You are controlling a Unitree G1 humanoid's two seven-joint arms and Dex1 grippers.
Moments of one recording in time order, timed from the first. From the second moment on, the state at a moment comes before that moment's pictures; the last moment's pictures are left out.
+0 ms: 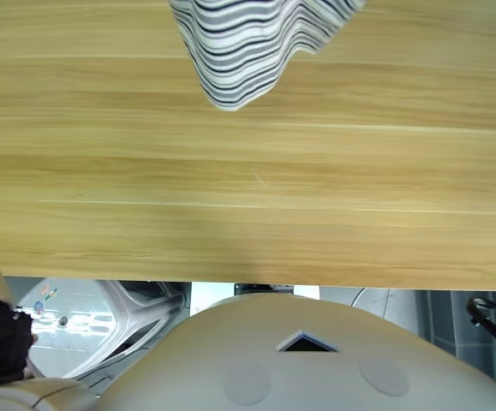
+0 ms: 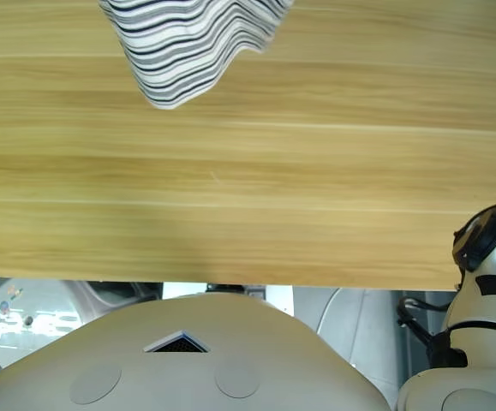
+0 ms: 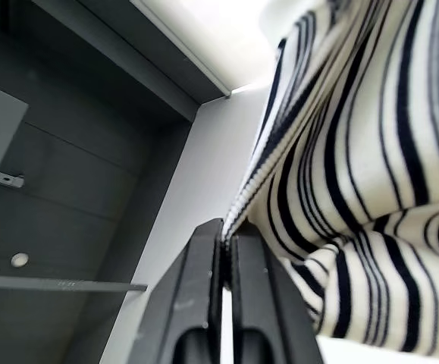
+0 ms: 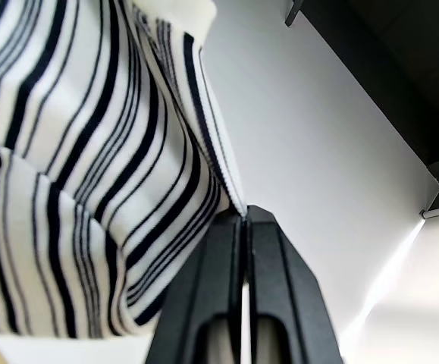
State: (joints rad) left arm -1.20 0.93 0.09 0.64 0.43 -0.91 -0.15; right arm -0.58 -0.91 -0.33 0.16 0.02 -0.54 0.44
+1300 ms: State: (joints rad) left arm -0.18 1.00 0.22 -0.07 -0.97 -0.63 -1.34; right arm -0.01 -0.97 -0.36 -0.08 0.62 -0.80 0.93
